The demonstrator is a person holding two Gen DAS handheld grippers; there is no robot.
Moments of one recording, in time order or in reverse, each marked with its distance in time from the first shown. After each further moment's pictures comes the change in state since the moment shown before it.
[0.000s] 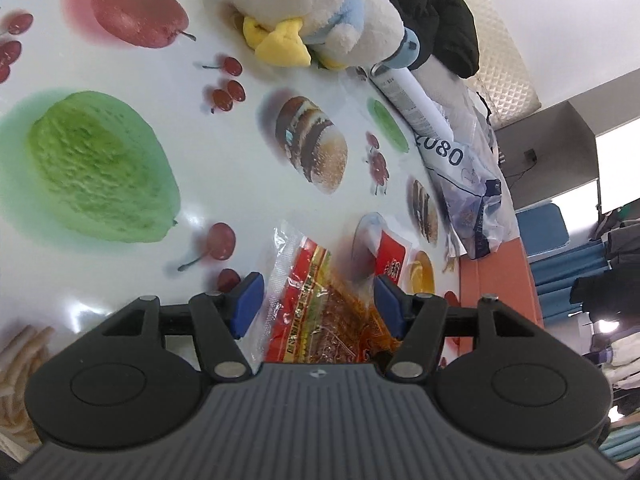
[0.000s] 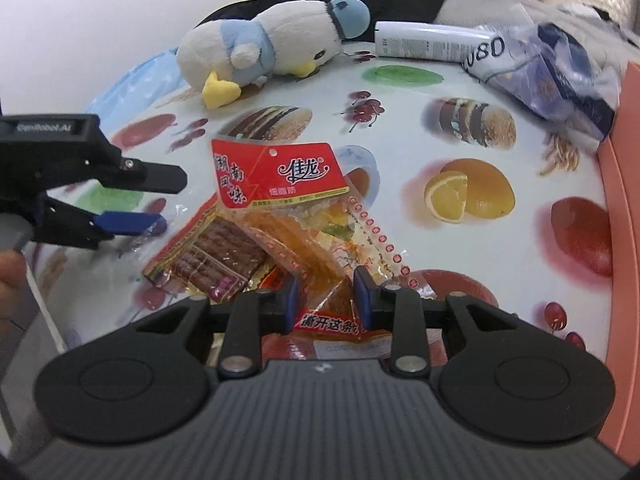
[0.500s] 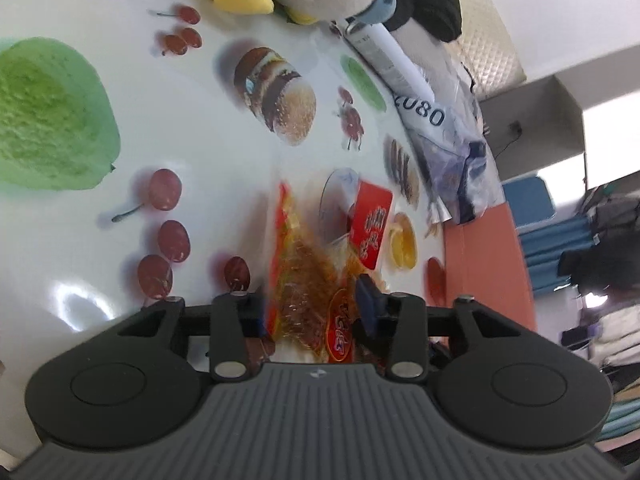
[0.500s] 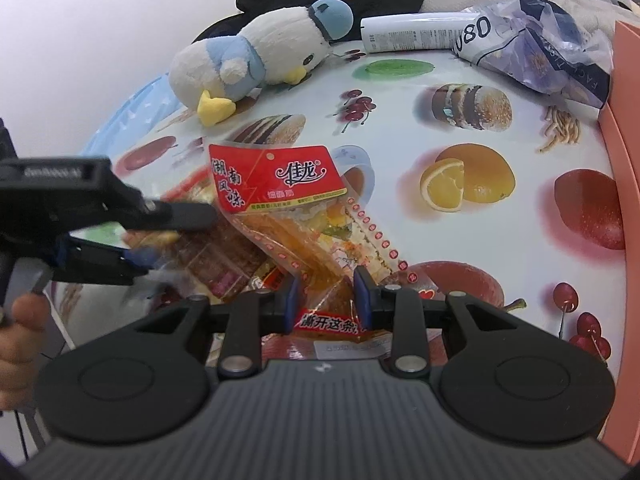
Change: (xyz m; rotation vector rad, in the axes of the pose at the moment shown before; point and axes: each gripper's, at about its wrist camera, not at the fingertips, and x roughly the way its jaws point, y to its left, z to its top) left arm 0.026 -0.018 -0.018 0.056 0.074 -0.035; right arm -0.001 -0.015 -0.002 0.104 -0.011 0.061
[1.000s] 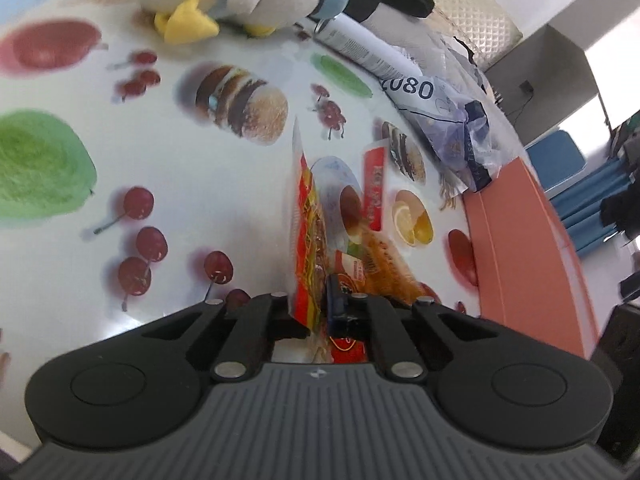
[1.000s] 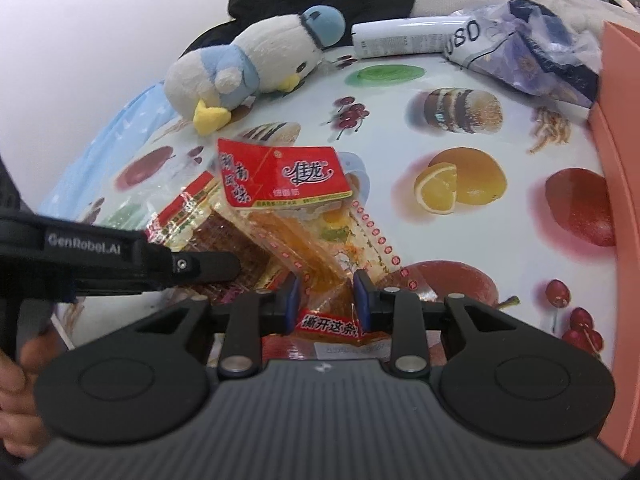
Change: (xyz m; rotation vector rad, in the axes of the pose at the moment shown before) left arm -0.004 -0.043 -0.026 0.217 -0.047 0.149; right arm -0.010 0.003 0.002 0.025 -0.012 -0.029
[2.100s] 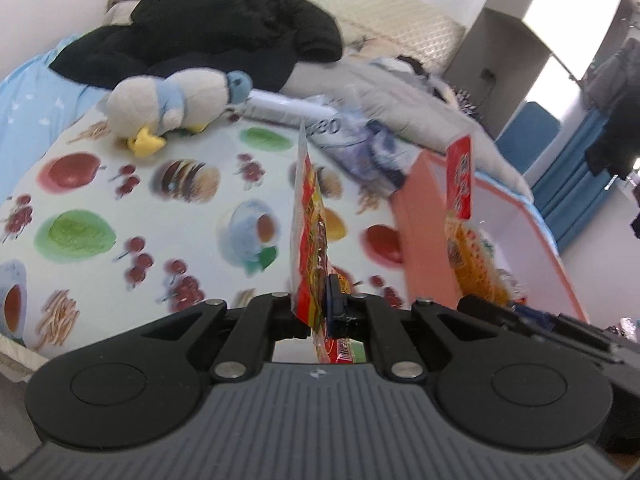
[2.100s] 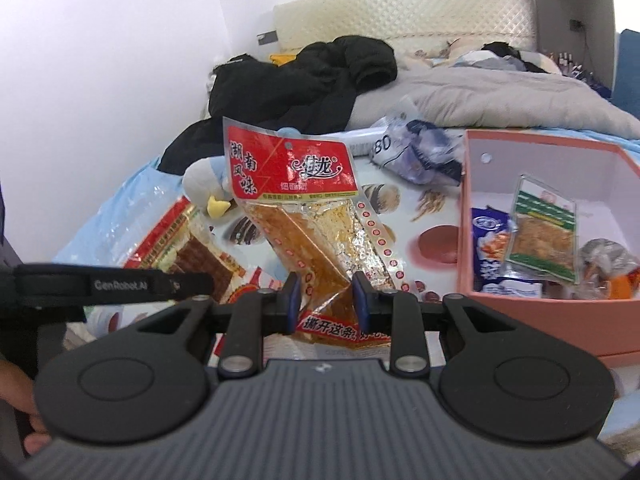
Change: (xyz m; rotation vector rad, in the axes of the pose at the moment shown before) left arm -0.147 -0.131 -0.066 0.259 -0.159 0.057; right arm -0.198 0.017 -0.025 0.052 -0.241 -0.149
